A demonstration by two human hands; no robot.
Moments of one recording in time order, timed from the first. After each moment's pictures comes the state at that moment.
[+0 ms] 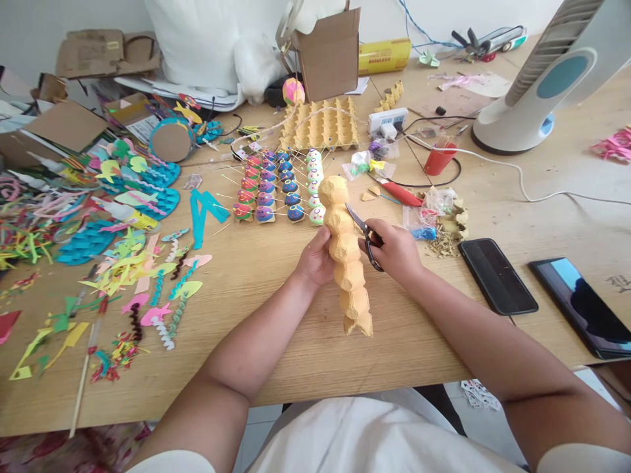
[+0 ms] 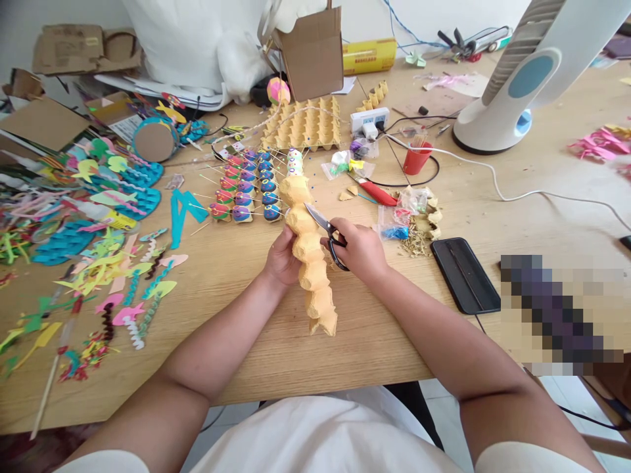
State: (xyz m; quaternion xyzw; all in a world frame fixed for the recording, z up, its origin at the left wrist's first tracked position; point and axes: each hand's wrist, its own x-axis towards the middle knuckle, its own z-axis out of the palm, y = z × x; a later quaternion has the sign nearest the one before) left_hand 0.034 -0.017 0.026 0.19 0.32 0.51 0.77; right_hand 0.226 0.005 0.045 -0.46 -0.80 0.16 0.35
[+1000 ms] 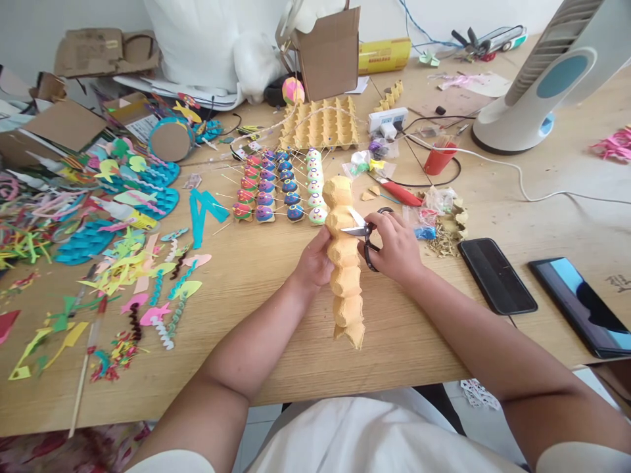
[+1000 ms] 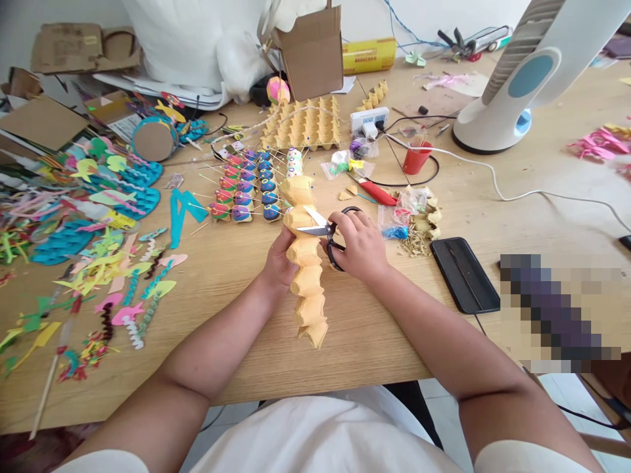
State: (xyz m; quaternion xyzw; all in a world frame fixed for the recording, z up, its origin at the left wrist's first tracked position) left_hand 0.043 -0.021 0.037 0.18 0.31 0.54 0.76; right_hand 0.227 0.006 0.046 -0.40 -0.84 0.00 0.36
